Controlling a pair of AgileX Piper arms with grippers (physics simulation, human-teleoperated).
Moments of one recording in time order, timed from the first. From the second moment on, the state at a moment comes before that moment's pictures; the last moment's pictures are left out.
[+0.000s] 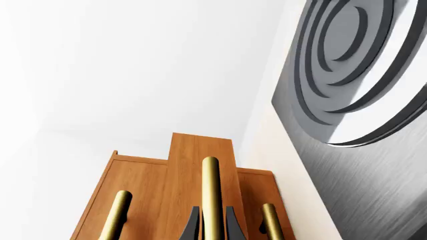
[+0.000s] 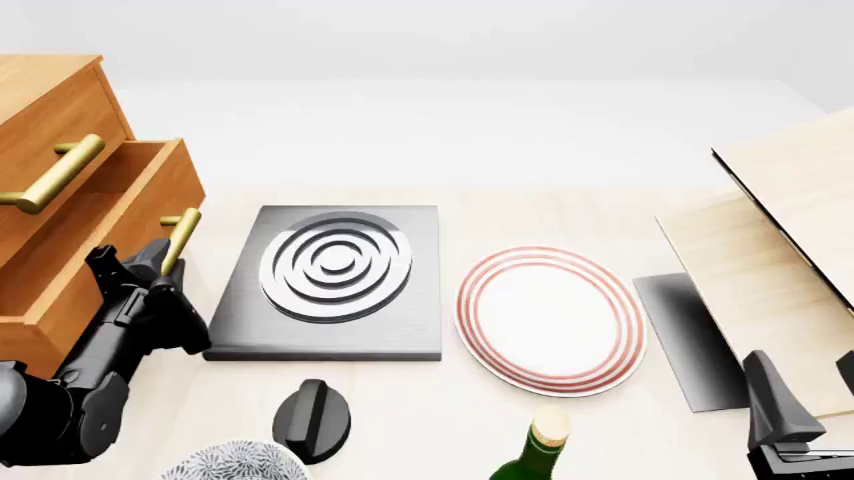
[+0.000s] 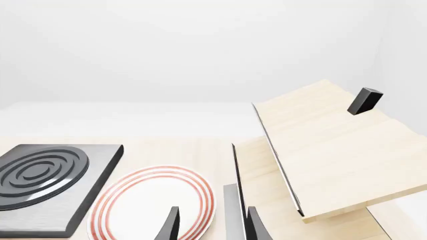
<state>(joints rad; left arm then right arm) 0.03 1.66 -0.31 -1.22 1.39 -0.01 0.01 -0.01 0.00 -0.01</state>
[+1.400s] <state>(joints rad) -0.01 1.69 -0.30 -1.22 1.46 -0.01 0.01 -0.01 0.00 -0.01</state>
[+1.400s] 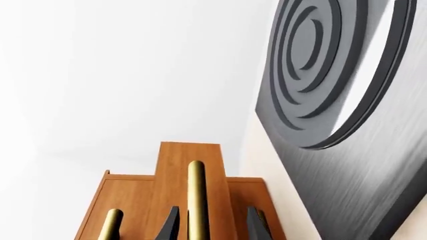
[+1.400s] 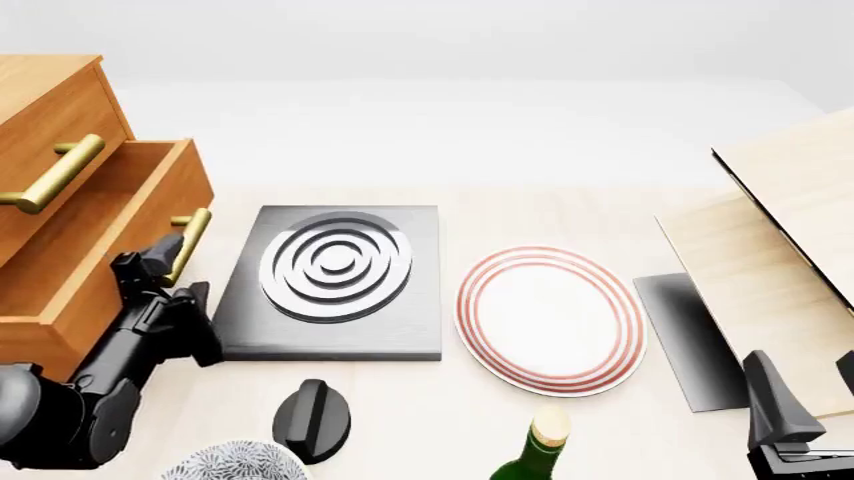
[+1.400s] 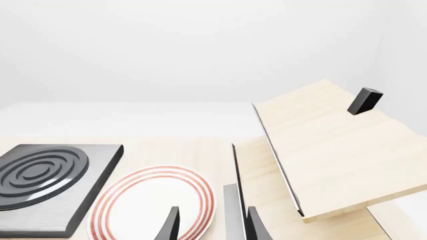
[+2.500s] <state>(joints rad) -0.10 1.40 -0.10 -1.22 1.53 -0.01 0.01 -0.01 0.00 -0.01</state>
